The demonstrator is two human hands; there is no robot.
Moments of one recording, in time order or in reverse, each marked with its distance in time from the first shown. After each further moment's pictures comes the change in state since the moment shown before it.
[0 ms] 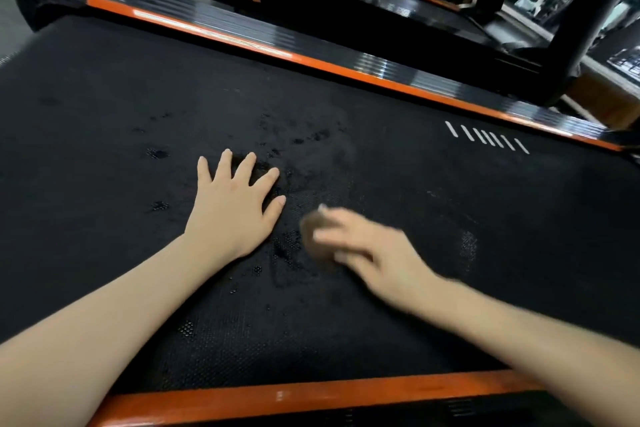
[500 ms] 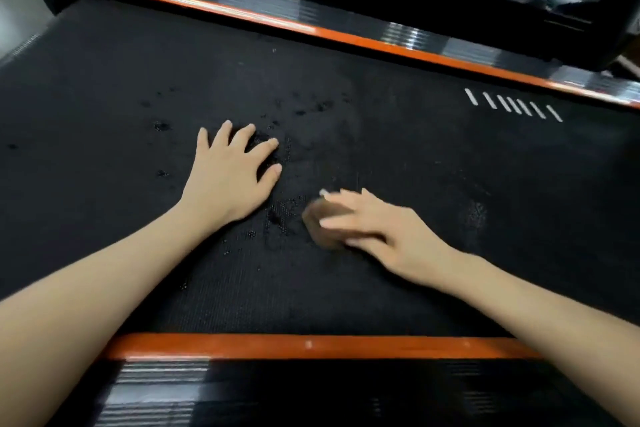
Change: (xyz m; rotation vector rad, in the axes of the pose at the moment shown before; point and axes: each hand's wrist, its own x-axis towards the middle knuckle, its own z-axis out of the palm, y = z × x) left_hand -0.001 -0.001 -0.002 -0.012 0.050 -0.004; right_hand -0.018 0.019 -0.011 0.063 -0.122 -0.063
